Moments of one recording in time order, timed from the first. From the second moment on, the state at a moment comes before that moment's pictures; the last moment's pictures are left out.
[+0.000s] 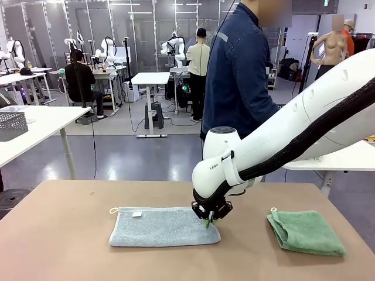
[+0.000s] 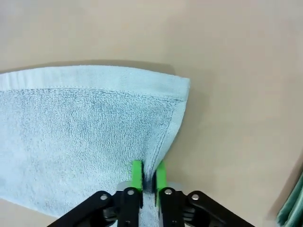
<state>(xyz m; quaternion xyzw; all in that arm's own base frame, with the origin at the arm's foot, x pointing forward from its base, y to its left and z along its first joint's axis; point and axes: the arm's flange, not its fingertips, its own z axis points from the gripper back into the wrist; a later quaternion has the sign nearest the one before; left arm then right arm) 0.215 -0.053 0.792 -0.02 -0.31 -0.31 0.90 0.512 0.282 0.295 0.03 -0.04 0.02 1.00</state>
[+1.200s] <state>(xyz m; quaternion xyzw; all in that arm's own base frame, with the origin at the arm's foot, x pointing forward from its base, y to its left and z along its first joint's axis) 0.215 -0.052 0.792 -0.02 -0.31 -0.31 0.90 0.487 0.262 0.407 -0.08 -0.07 0.11 0.99</state>
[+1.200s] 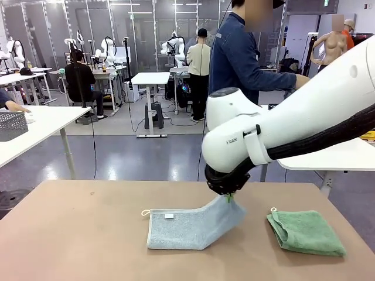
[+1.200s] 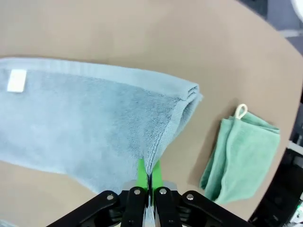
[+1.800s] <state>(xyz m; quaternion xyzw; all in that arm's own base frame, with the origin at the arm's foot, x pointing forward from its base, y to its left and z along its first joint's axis) 0.215 -0.052 0.792 -0.02 -0.31 -0.31 0.90 0.472 0.384 0.409 -0.05 -0.06 0.13 0.99</state>
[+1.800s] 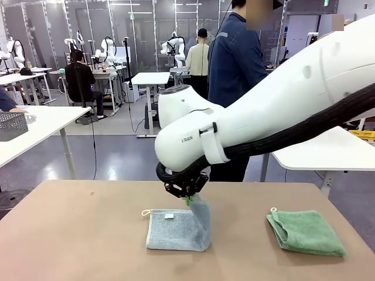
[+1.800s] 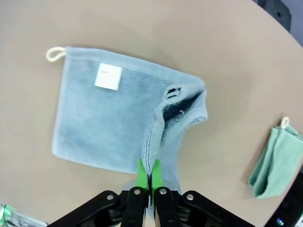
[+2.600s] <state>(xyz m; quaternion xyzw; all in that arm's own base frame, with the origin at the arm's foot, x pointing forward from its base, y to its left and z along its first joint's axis) 0.215 -0.052 0.792 -0.02 -0.31 -0.31 0.90 0.501 0.448 0.364 0.03 0.00 0.11 0.99</state>
